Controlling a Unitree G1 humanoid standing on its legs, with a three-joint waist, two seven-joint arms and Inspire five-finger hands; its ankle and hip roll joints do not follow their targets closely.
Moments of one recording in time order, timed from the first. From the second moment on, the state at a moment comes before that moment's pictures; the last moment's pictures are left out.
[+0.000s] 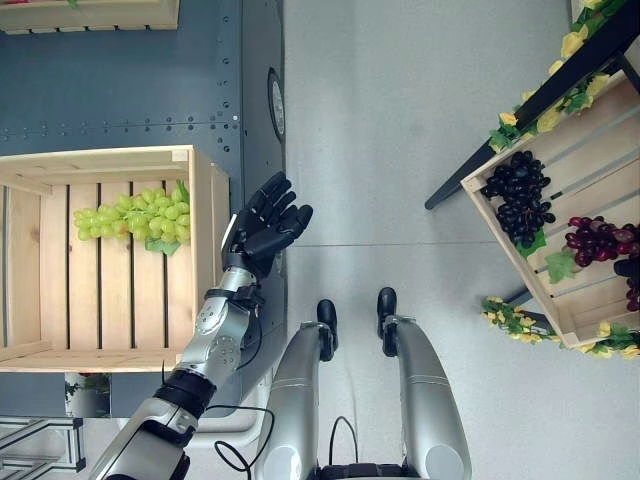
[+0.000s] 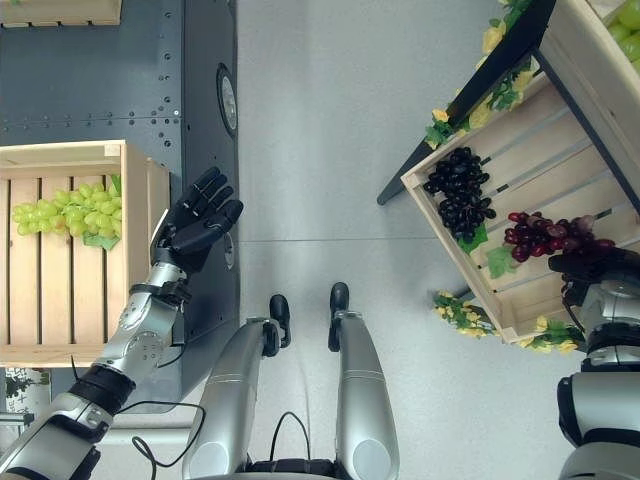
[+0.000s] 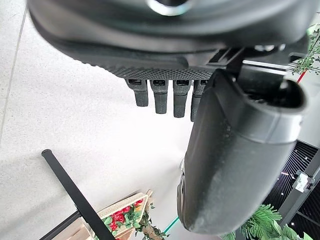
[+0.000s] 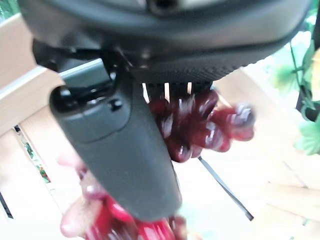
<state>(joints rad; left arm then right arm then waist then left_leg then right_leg) -0.40 0.53 -0.38 0.41 -1.06 -0.38 -0.07 -0.73 -0.97 0.11 1.17 0.56 0.23 -0.21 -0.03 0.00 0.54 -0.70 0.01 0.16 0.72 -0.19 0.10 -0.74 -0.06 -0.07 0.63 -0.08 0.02</state>
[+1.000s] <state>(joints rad) -0.37 0.50 -0.36 0.41 -1.05 -0.38 -0.07 -0.61 -0.84 0.13 0.72 0.37 -0.03 -0.47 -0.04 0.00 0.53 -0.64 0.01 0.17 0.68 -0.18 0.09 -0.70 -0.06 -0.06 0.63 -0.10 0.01</state>
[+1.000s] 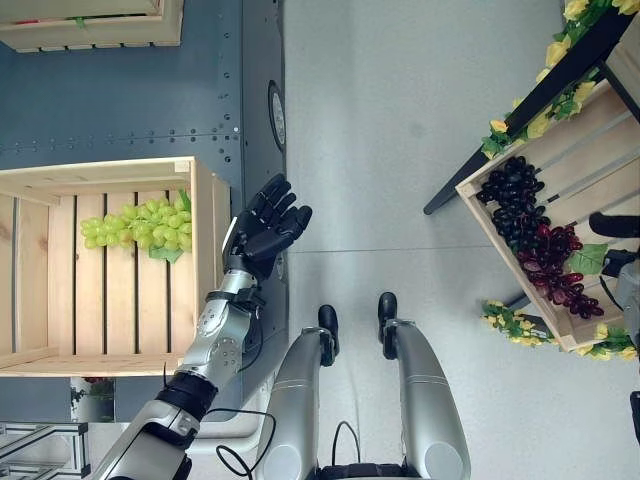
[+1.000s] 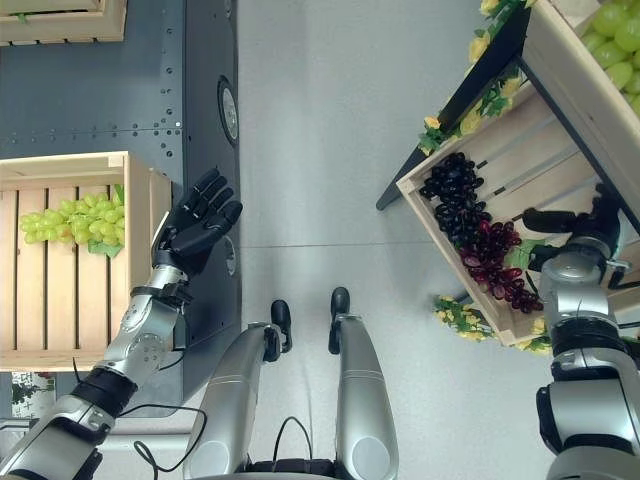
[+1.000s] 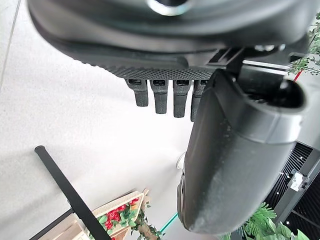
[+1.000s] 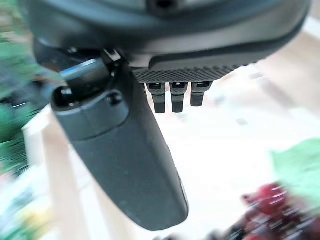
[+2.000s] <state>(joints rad) -0.35 0.49 -0.37 0.35 -0.46 -0.41 0.24 -0.42 -0.53 0.30 0.58 0.32 -0.12 -0.33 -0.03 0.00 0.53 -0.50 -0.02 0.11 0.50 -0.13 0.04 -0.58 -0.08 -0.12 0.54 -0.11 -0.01</state>
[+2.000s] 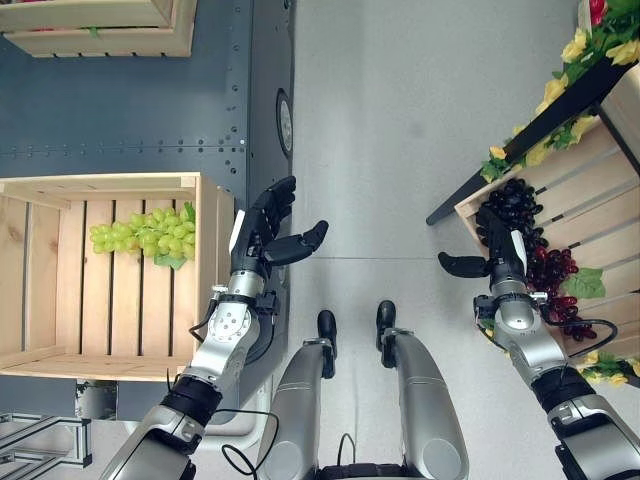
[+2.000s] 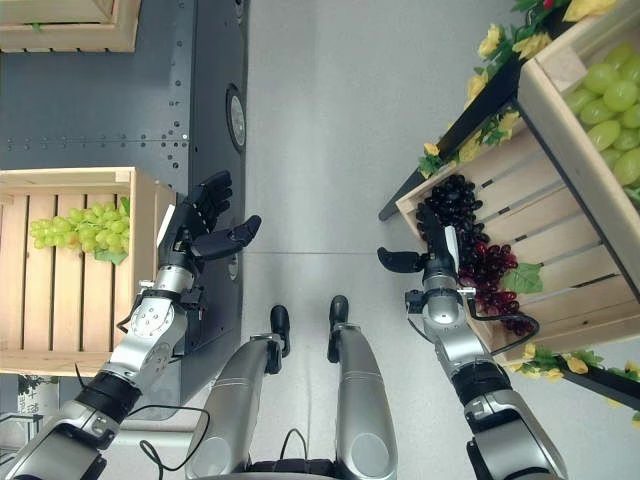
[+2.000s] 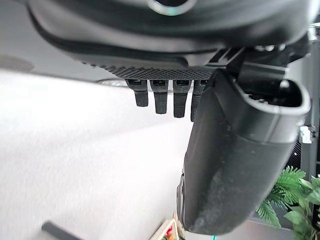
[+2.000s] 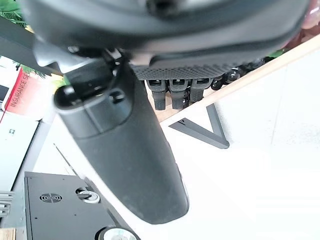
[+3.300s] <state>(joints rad) -0.67 0.85 -0.29 0.96 0.10 -0.27 0.88 -0.45 -0.59 0.40 0.62 0.32 -0.18 -0.32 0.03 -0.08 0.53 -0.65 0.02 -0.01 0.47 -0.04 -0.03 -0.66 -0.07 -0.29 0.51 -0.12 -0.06</state>
